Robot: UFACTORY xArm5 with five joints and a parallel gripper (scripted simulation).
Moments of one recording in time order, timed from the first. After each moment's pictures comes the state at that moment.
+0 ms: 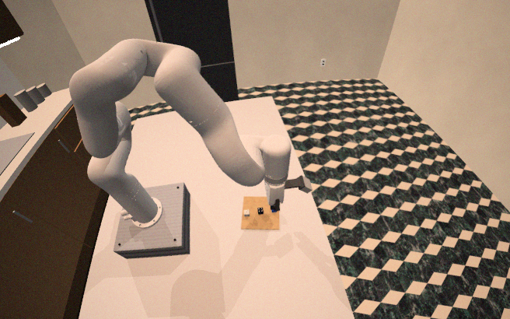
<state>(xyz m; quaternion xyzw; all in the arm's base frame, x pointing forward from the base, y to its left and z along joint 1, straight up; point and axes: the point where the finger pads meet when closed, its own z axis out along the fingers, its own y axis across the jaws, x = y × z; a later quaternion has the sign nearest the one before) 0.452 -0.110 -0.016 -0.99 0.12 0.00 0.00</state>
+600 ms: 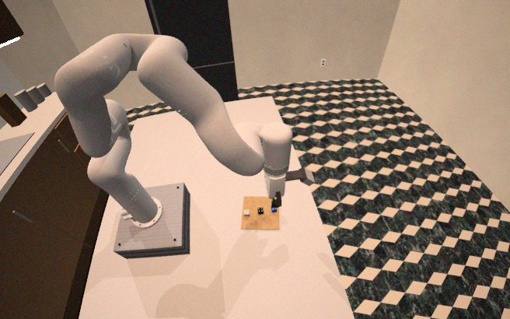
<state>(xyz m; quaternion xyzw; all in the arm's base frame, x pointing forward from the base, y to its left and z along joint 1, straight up) 0.453 -0.110 0.026 -0.99 0.12 0.00 0.00</state>
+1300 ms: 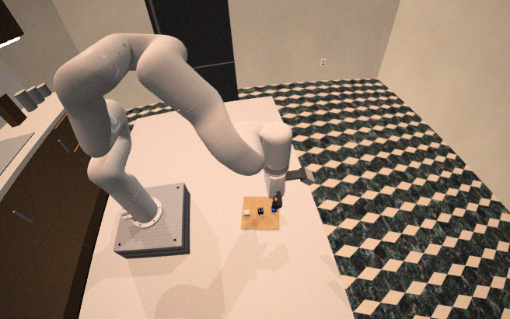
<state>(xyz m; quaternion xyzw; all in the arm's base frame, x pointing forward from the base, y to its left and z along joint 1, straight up) 0.453 -0.110 0.027 -0.99 0.12 0.00 0.00</state>
